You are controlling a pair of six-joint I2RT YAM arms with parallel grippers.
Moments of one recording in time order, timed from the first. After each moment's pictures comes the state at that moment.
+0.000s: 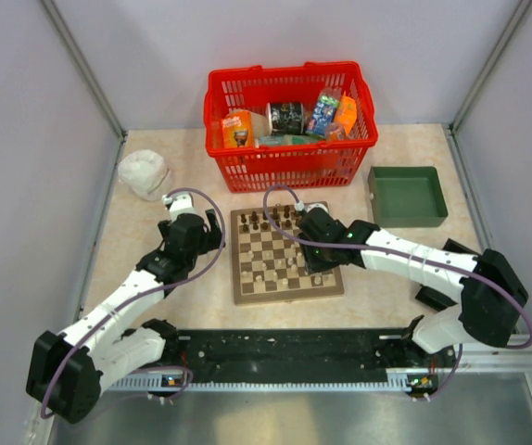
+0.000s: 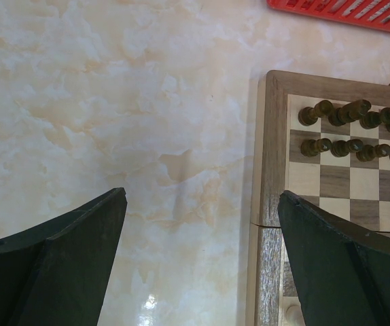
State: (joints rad) left arm -0.47 0.96 0.57 -0.24 -0.42 -0.51; right arm 0.90 1.42 0.99 -0.64 0.15 0.52
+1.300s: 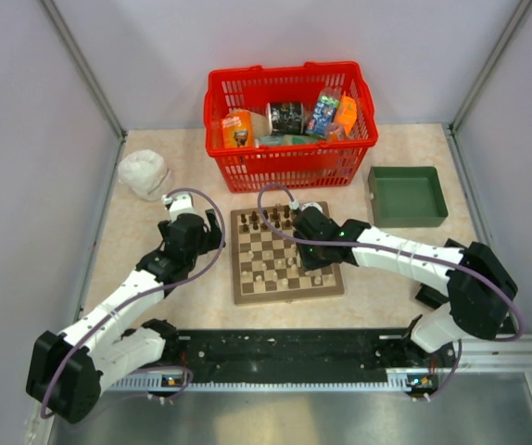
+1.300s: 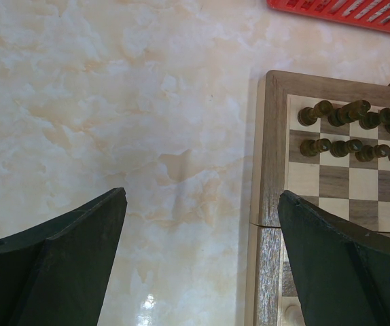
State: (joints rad) left arm -0.47 0.96 0.57 -0.24 -0.42 -0.52; right arm 0.90 1.48 1.00 -0.57 0.15 0.52
